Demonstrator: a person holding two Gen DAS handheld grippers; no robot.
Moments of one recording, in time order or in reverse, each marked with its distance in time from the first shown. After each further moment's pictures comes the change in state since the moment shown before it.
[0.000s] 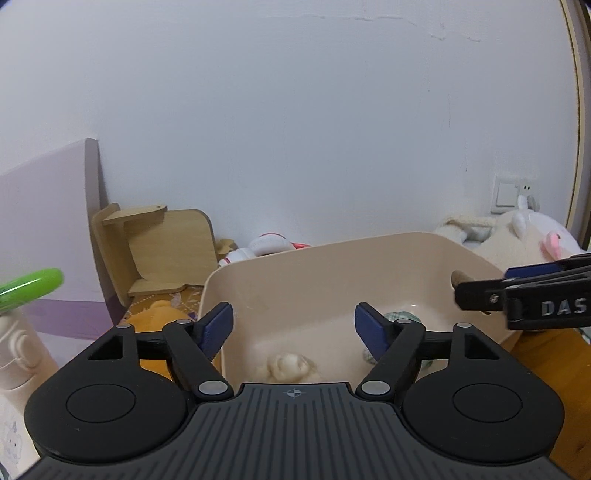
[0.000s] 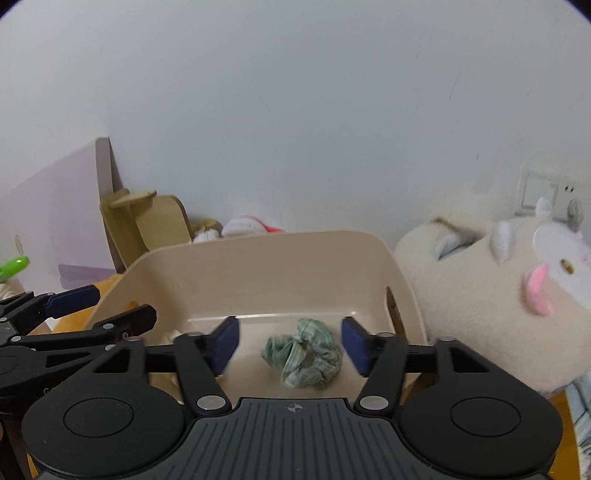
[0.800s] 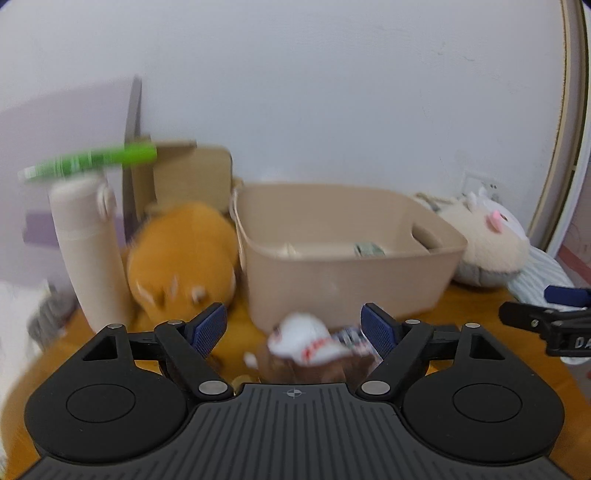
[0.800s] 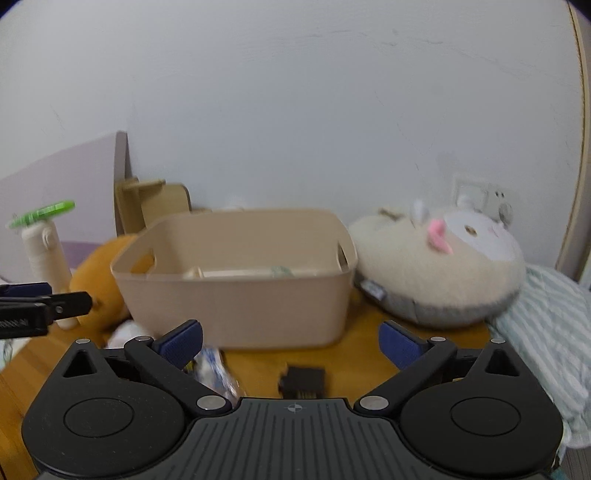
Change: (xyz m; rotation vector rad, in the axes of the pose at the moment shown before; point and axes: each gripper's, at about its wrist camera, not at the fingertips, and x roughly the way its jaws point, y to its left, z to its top) left arm -0.110 0.030 -0.071 -0.159 0.117 -0.092; right arm -0.110 0.010 -0.088 -0.056 -0.050 -0.109
